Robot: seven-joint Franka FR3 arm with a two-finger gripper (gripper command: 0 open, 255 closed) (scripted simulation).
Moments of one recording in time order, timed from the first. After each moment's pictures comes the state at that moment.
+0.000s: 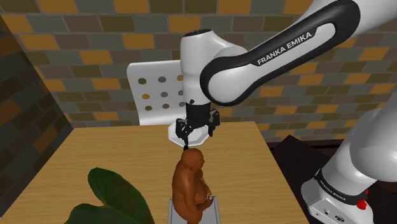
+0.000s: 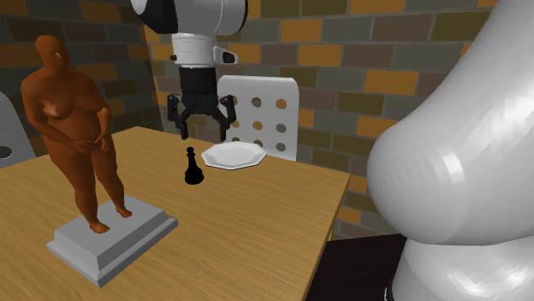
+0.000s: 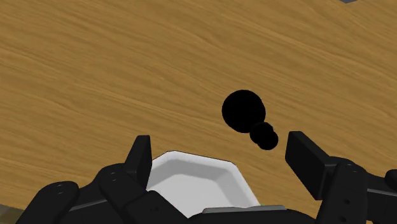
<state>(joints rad) 0.10 -0.09 0.56 -2.28 0.11 2.16 0.84</state>
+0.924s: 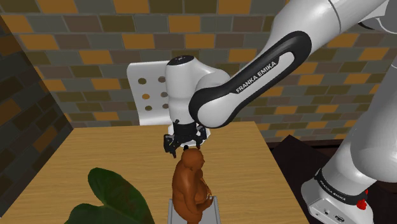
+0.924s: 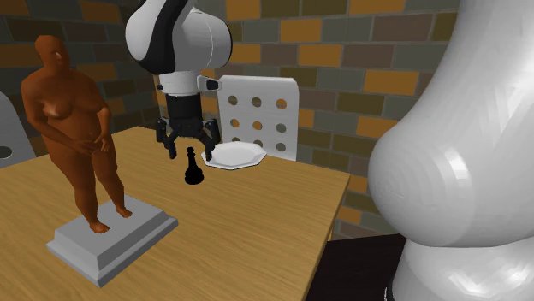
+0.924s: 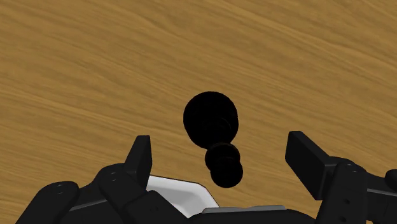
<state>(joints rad) 0.13 0.13 0.59 -2.21 -0.06 2.31 1.01</state>
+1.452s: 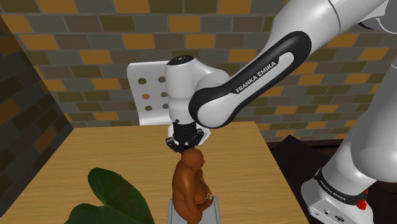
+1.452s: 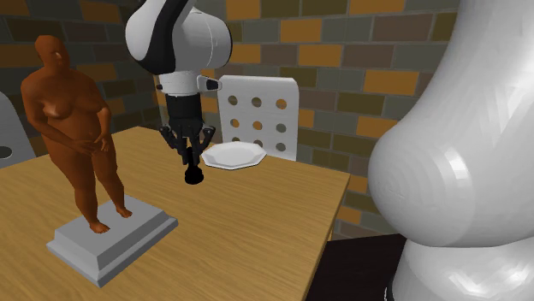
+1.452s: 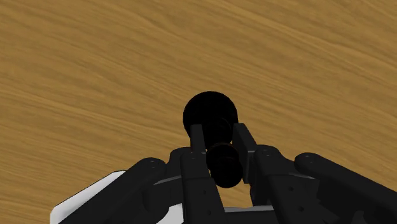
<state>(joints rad) 0.13 0.13 0.59 -2.21 -0.06 2.31 1.01</state>
